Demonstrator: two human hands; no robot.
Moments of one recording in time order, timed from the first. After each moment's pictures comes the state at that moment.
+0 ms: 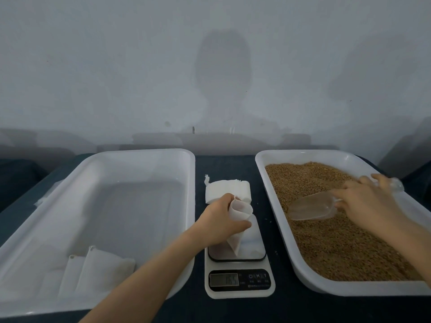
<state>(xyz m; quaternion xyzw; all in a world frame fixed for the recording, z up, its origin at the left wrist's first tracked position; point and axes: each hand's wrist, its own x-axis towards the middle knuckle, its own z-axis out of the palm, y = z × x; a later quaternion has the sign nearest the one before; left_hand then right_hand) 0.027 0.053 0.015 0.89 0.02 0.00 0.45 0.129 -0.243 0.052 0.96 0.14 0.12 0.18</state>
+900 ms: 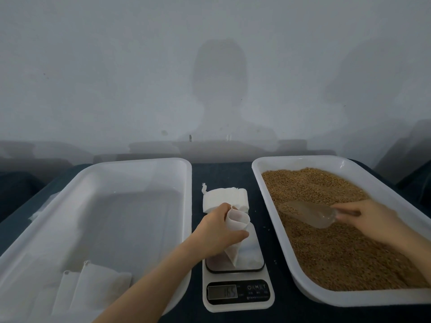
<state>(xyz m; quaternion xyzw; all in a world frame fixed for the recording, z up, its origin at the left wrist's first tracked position) 0.027 0.053 0.014 0.89 0.02 0.00 0.46 0.126 -0.267 0.042 0.98 0.08 -0.04 -0.17</state>
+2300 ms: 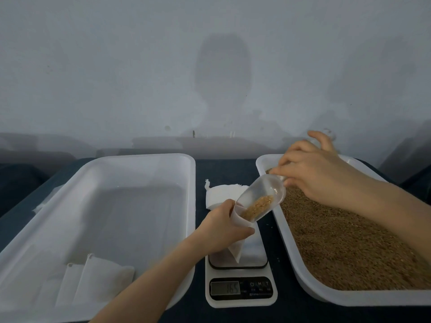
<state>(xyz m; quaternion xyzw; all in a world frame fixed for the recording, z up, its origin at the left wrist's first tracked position) 0.027 0.052 0.017 0.87 0.01 -0.02 0.49 0.093 -0.149 0.139 0.86 0.46 0.21 0.05</state>
